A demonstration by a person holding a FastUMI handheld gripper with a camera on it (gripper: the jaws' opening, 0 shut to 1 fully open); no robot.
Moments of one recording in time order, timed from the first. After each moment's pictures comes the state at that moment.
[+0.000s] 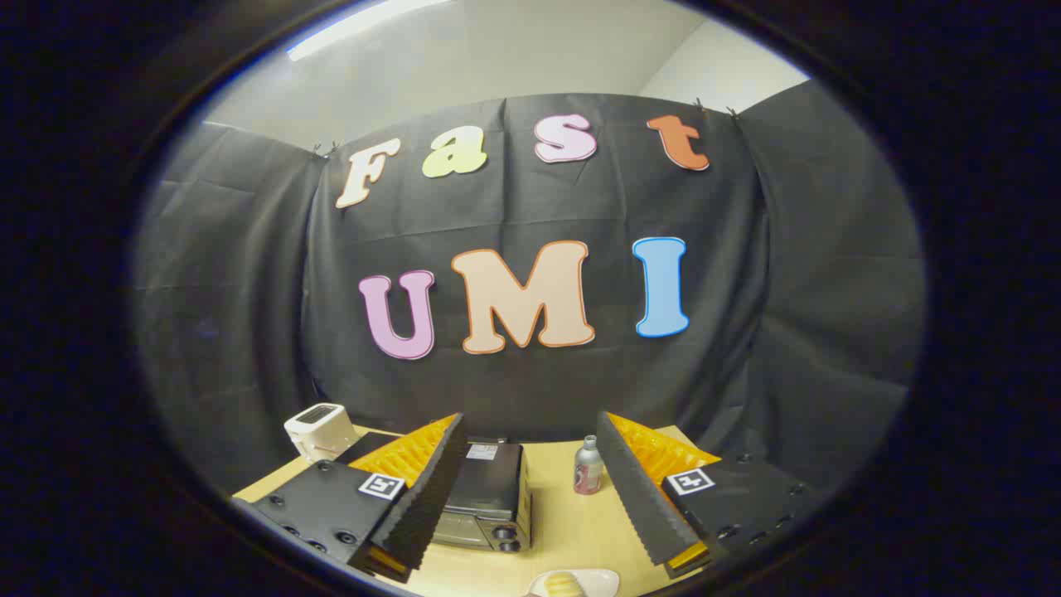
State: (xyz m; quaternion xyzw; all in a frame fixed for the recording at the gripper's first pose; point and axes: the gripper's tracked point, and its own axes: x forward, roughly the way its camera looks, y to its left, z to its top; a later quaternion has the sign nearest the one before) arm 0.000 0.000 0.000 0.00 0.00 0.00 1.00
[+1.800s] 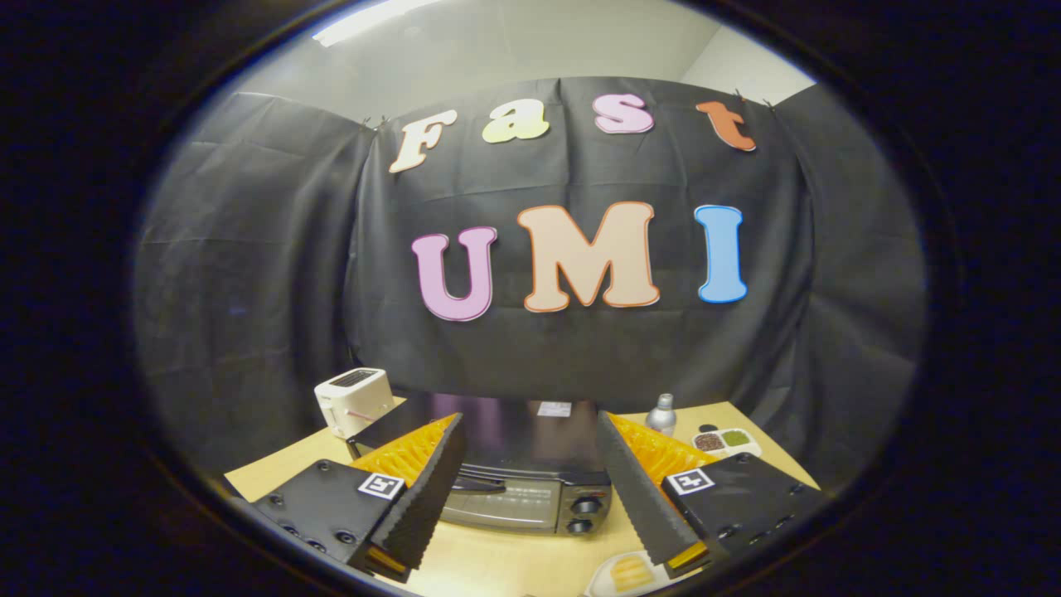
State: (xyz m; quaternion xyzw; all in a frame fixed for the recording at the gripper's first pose) arm 0.009 0.115 -0.116 -0.02 0.02 0.07 1.00
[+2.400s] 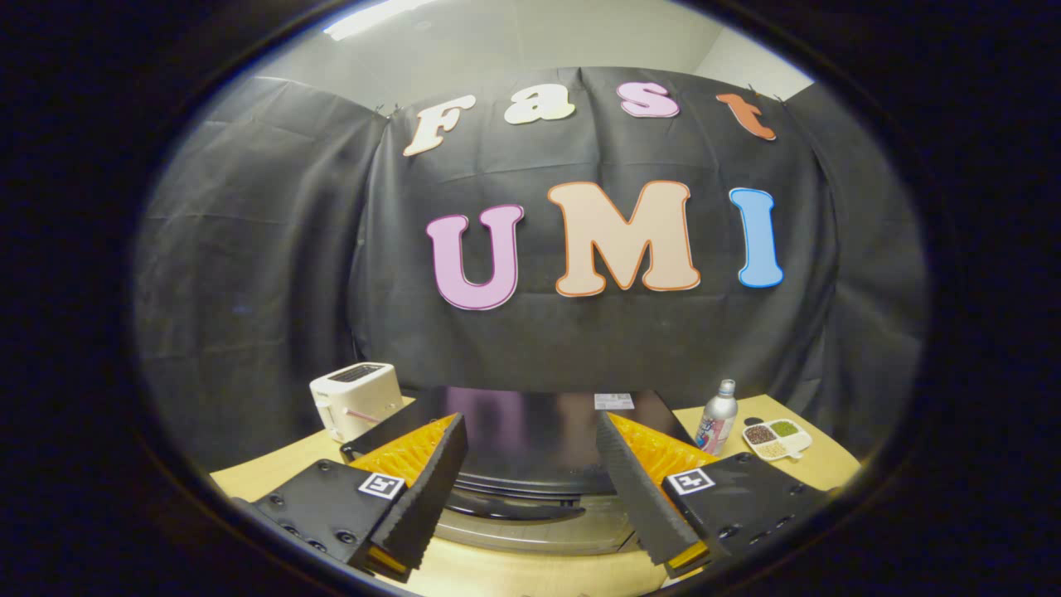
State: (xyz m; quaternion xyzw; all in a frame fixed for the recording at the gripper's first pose) arm 0.075 0.178 -0.179 -0.02 0.01 0.06 1.00
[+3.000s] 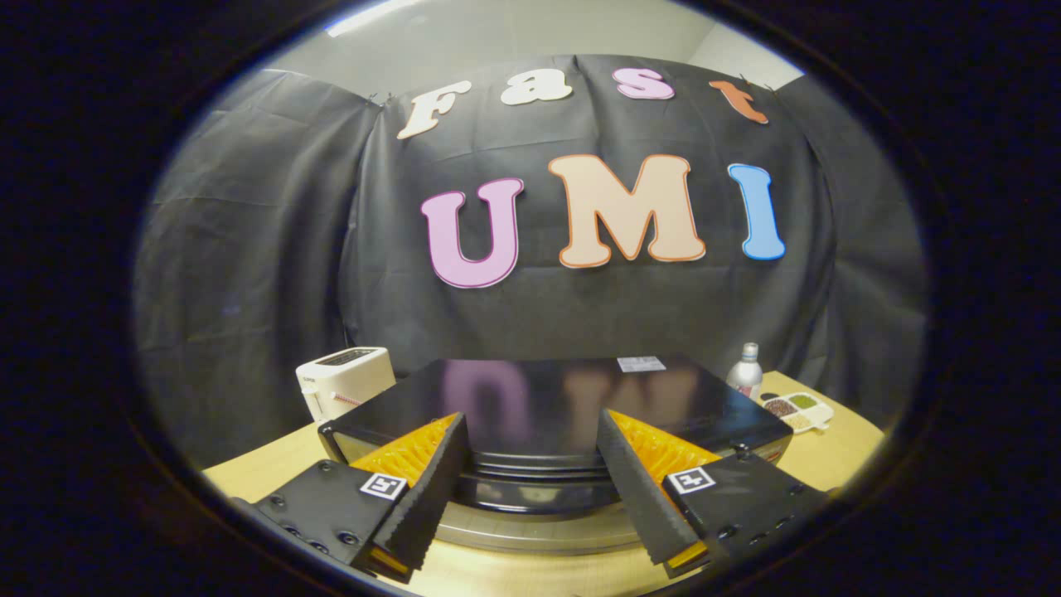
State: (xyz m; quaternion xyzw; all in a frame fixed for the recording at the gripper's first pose) arm 0.093 0.201 -0.228 0.00 0.01 0.05 1.00
